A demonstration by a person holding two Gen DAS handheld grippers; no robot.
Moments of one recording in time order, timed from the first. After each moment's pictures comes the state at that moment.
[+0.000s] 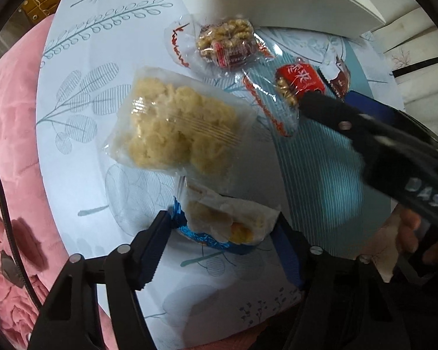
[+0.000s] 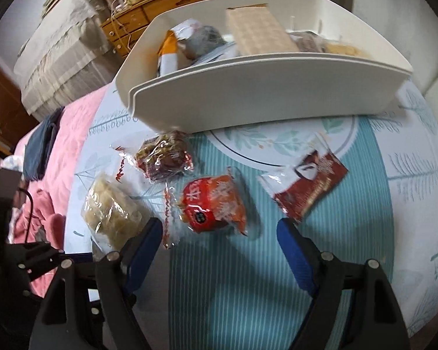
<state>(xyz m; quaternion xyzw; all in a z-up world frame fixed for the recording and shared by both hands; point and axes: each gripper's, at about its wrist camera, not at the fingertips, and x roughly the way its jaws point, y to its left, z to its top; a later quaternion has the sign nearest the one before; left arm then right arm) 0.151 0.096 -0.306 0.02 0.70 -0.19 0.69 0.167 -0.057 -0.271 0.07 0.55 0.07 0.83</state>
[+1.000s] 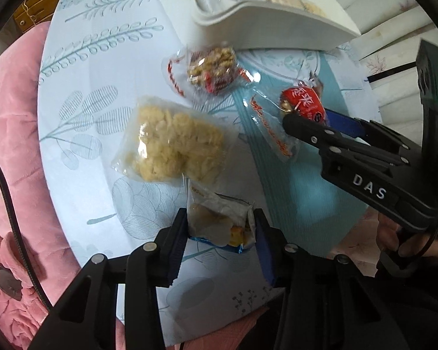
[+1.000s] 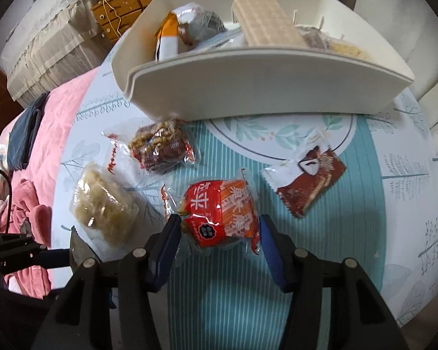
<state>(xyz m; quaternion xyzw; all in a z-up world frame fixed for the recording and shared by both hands) 0.153 0.123 -0.268 0.00 0.69 -0.23 0.69 0.171 -0.044 -0.266 0.04 0.58 0.04 0.81</state>
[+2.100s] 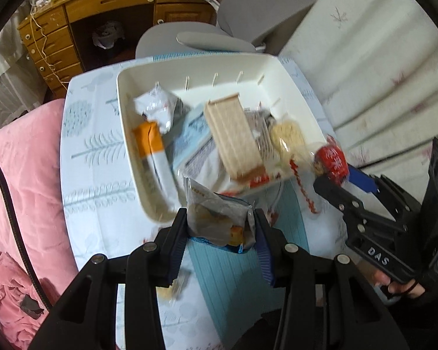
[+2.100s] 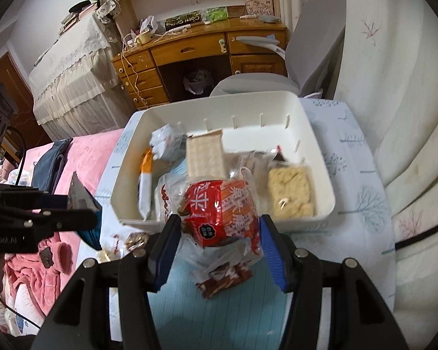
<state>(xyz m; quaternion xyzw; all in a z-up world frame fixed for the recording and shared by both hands) 0.273 0.026 -0.135 -0.01 0.60 -0.18 0.78 0.226 -0.161 -0.142 0.04 0.47 0.09 0.88</state>
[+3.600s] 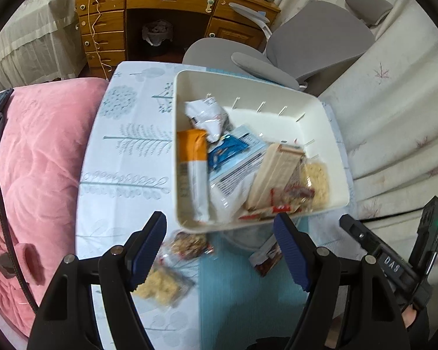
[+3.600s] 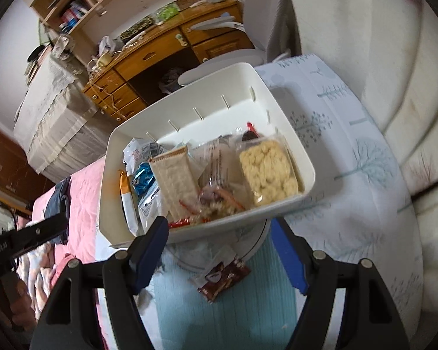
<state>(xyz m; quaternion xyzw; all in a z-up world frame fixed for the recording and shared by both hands) 0.263 0.077 -0.139 -0.10 0.57 -0.08 0.81 0.236 -0.212 -0.173 0.19 0.51 0.04 0.84</state>
